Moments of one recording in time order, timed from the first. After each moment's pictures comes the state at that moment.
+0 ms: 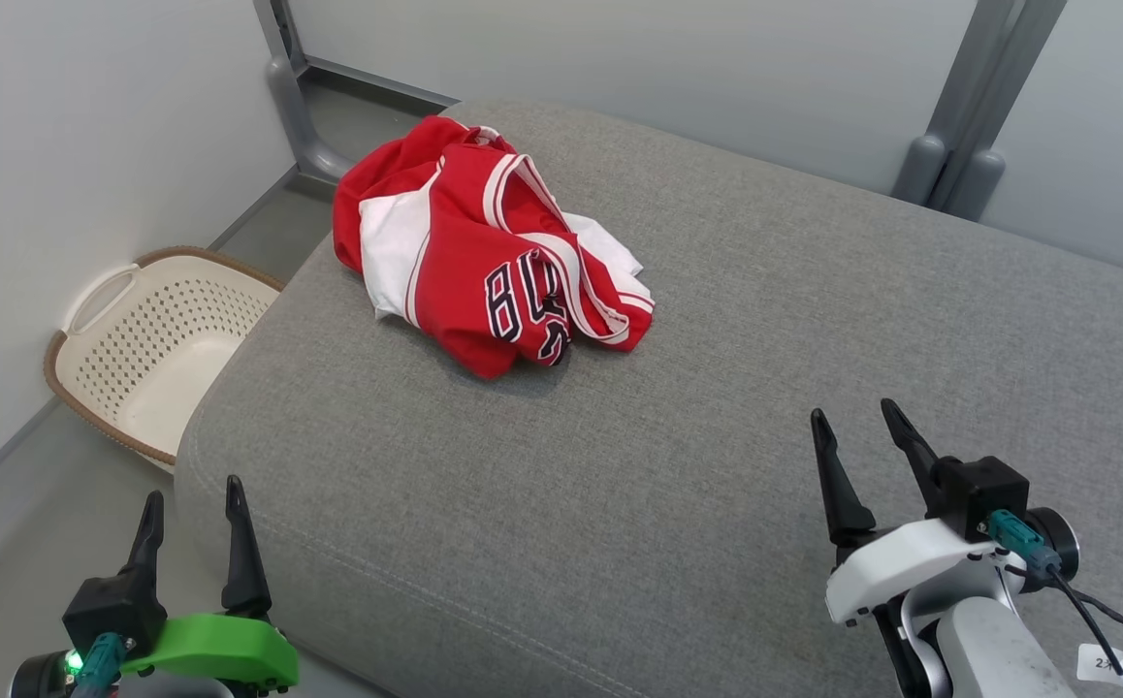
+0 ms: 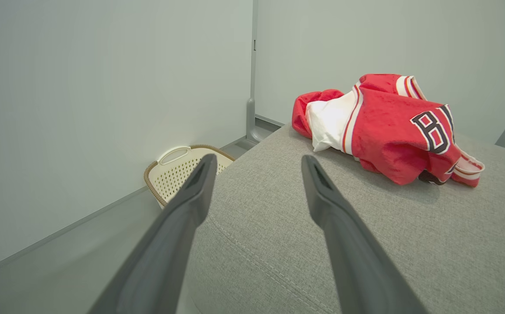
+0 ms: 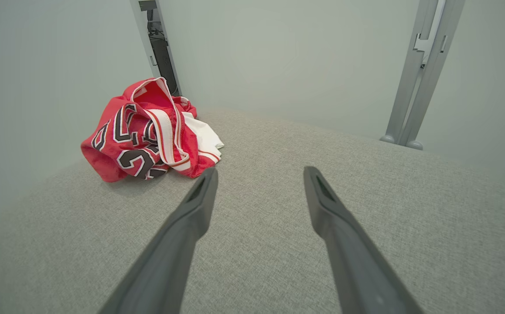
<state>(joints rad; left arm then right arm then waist) -0.04 0.05 0.07 0.30 -0.18 -0.03 -0.26 -0.17 -0.05 0.08 0.38 0.13 0.13 -0.26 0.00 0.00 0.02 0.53</state>
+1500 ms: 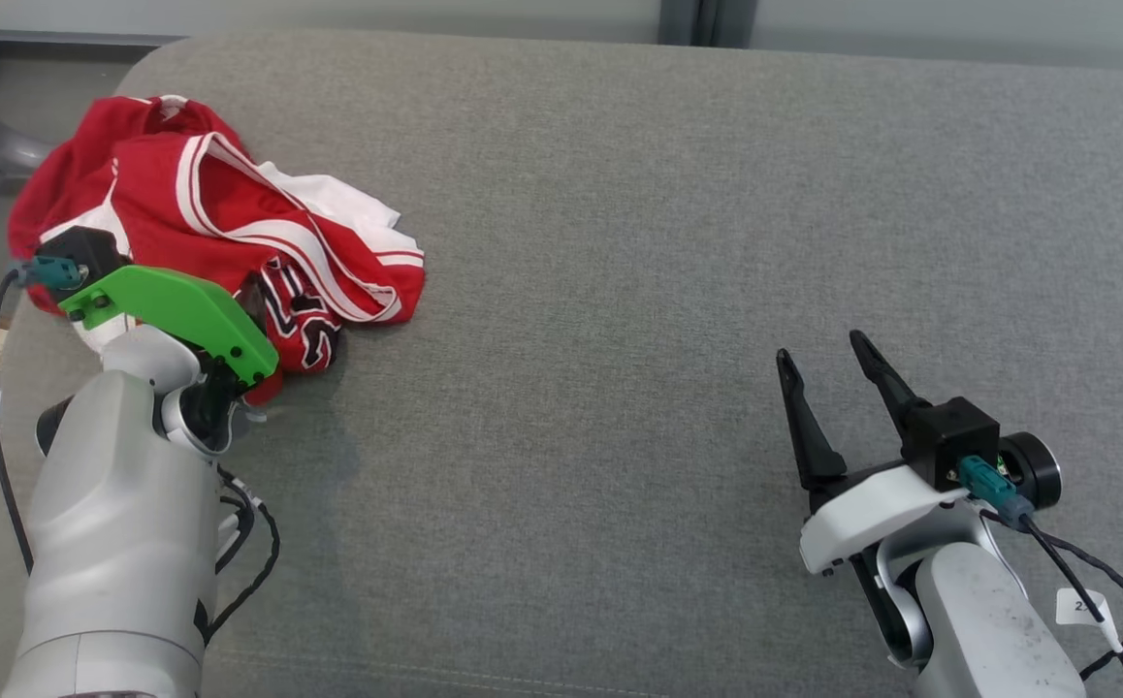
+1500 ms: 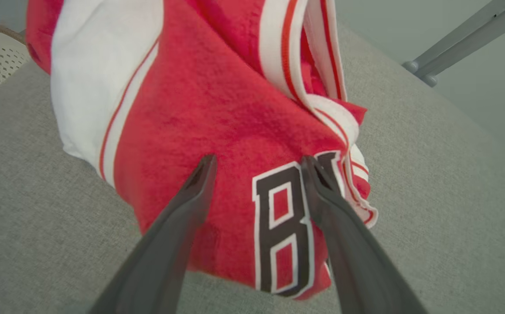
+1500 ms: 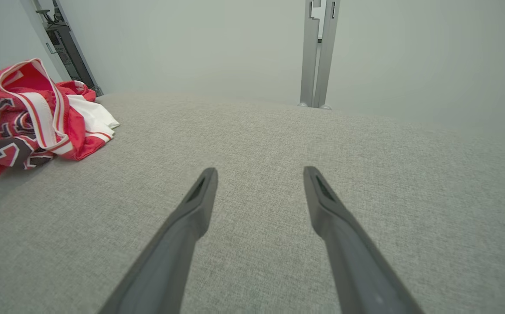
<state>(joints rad) -0.83 0.10 0.06 1.03 -0.50 -0.02 0.24 -0.24 -0.05 0.13 0.30 0.06 0.13 -0.21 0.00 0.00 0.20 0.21</state>
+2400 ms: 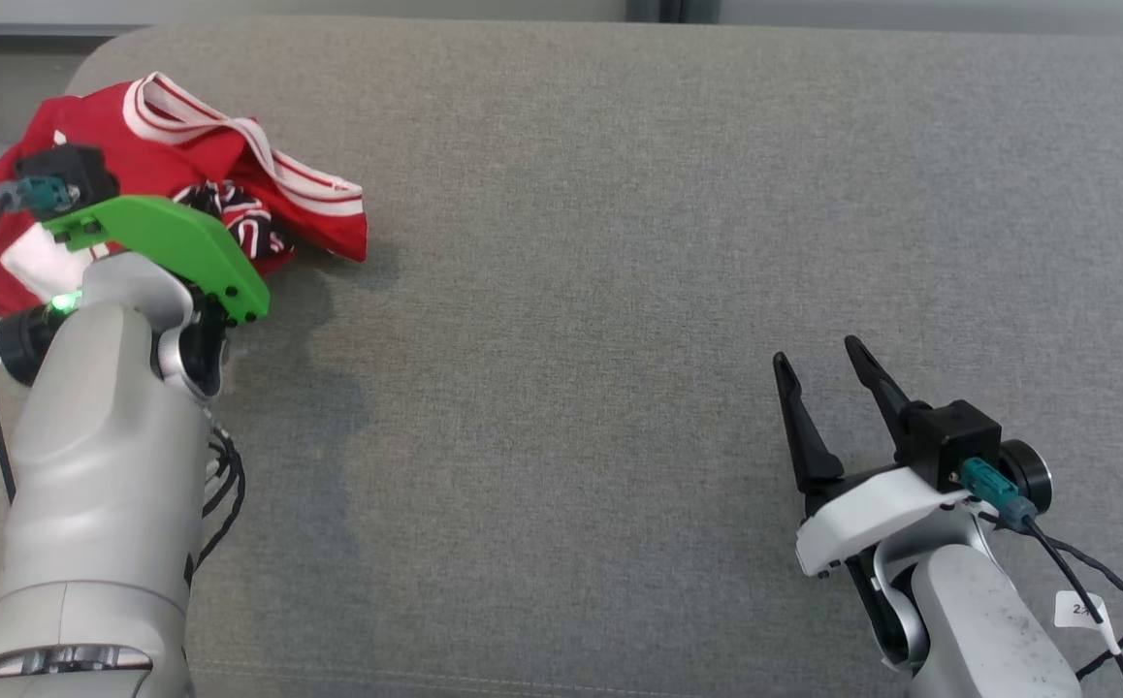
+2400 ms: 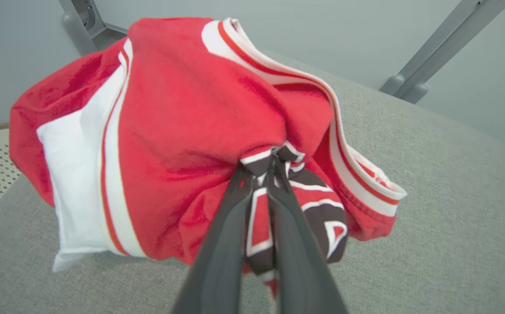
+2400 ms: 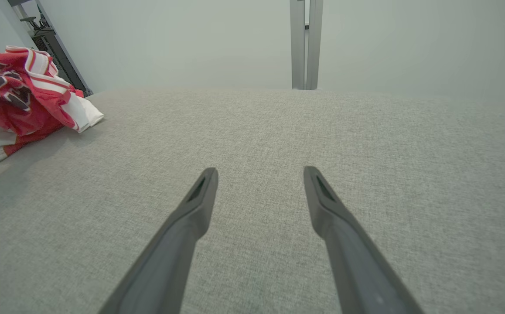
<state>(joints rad) -0.92 0.13 -0.05 1.05 -0.43 -0.01 0.14 -0.25 -0.05 0.14 0.33 0.11 0.13 -0.23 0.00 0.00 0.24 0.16</state>
